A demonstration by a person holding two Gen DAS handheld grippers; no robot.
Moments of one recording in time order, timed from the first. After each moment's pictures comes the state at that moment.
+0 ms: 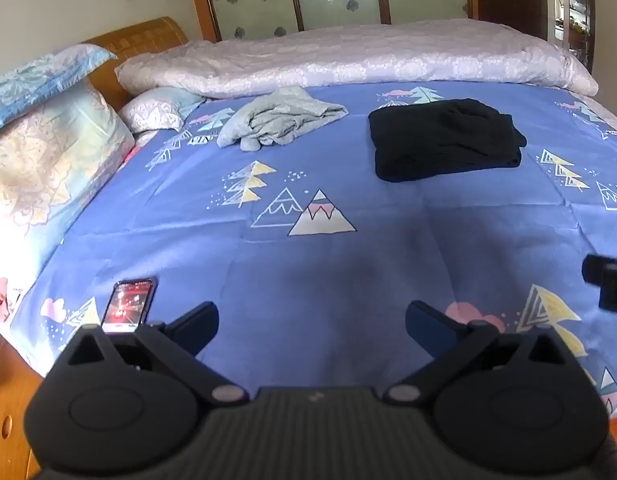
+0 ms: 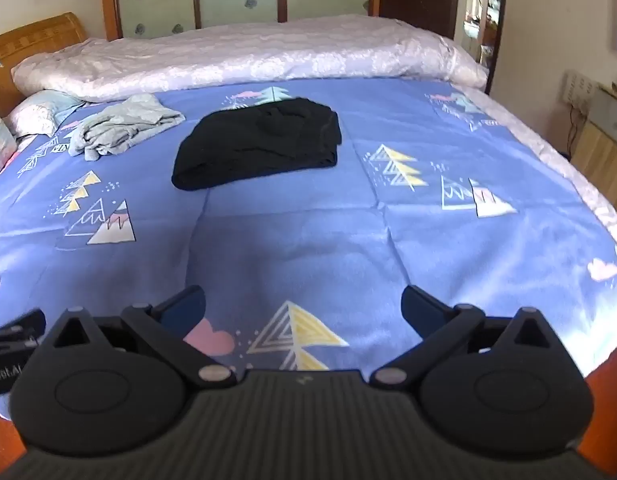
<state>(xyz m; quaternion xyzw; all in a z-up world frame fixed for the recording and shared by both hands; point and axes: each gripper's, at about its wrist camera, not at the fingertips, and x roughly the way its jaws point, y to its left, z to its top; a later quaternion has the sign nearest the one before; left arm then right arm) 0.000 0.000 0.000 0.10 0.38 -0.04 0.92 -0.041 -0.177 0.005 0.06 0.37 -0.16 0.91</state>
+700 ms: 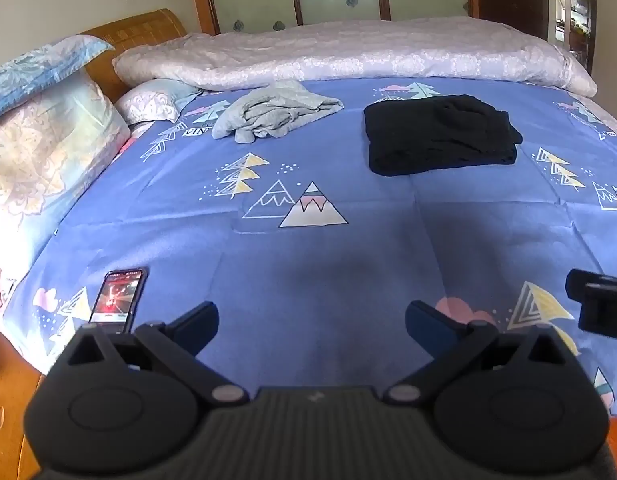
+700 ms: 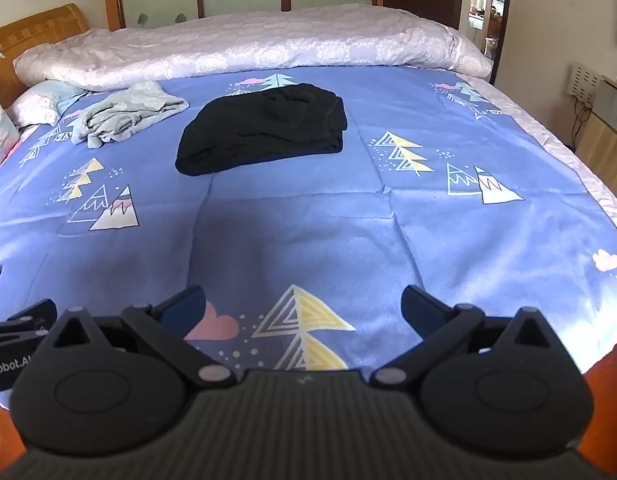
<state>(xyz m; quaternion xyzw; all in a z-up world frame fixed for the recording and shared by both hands) -0.002 -0.003 -0.003 0.09 0.39 -0.04 0.92 -0.043 -0.174 -0.005 0.06 0.39 -0.15 0.91</state>
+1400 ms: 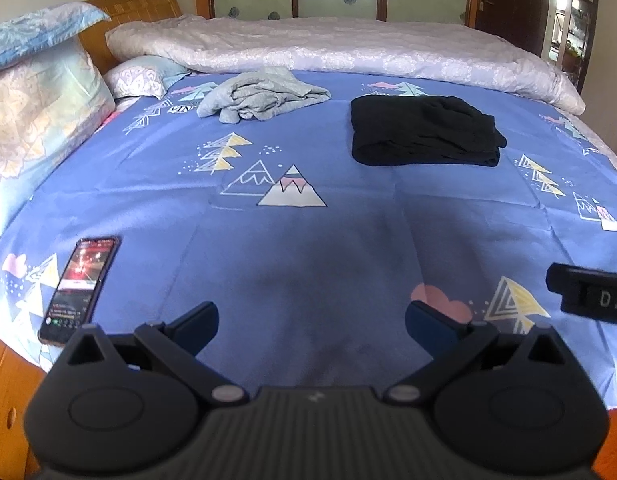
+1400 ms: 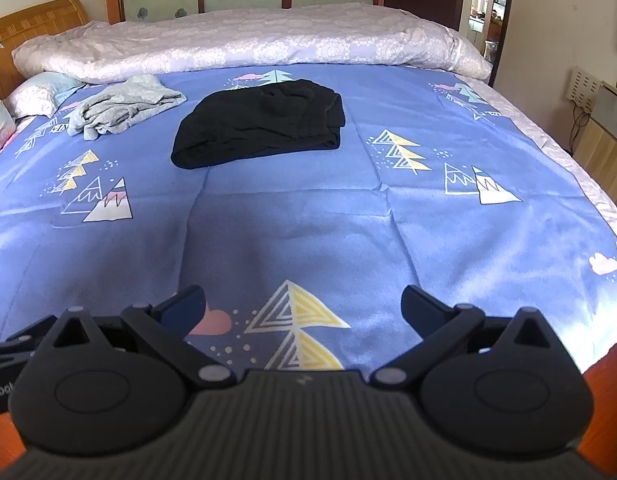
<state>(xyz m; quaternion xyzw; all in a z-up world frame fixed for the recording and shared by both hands) -0.014 0.005 -0.019 0.04 0.40 -0.07 0.91 -0.043 -0.174 -0.011 0.05 0.39 -0.16 0.90</state>
